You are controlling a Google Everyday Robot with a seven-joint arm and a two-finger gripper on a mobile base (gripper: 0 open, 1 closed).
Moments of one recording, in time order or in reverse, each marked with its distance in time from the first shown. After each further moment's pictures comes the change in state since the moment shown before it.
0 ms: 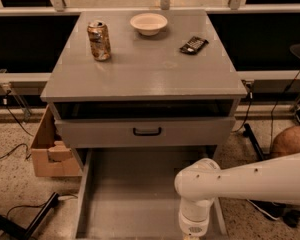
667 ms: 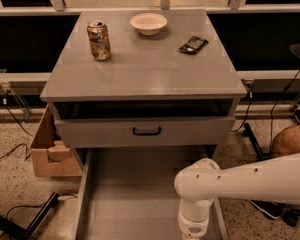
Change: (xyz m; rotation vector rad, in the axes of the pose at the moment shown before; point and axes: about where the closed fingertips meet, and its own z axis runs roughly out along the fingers) arm 0.000 0.001 0.001 -0.002 0.001 0.000
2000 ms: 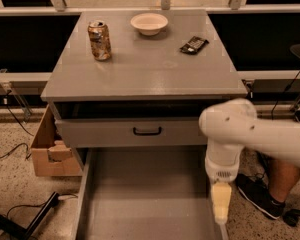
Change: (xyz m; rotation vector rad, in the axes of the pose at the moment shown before) arm 0.067 -0.049 -0.164 0.147 0.080 0.089
